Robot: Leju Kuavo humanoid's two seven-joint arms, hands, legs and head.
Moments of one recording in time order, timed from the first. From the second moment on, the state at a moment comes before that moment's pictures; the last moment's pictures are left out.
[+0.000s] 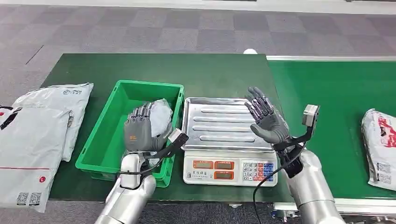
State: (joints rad) left arm -0.35 -0.26 -0.19 -0.97 -1.42 0.69 0.06; right arm -0.42 -0.01 0.05 -1.07 -0.38 0.64 -0.36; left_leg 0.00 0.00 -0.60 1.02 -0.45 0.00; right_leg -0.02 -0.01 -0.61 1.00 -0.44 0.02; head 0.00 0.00
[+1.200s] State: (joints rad) left arm -0.26 -0.25 -0.27 -1.34 -0.14 -0.03 -0.55; right arm -0.44 -0.04 0.05 -1.06 -0.07 0.18 -0.42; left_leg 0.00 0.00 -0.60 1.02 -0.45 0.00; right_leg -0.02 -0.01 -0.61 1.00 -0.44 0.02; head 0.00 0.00
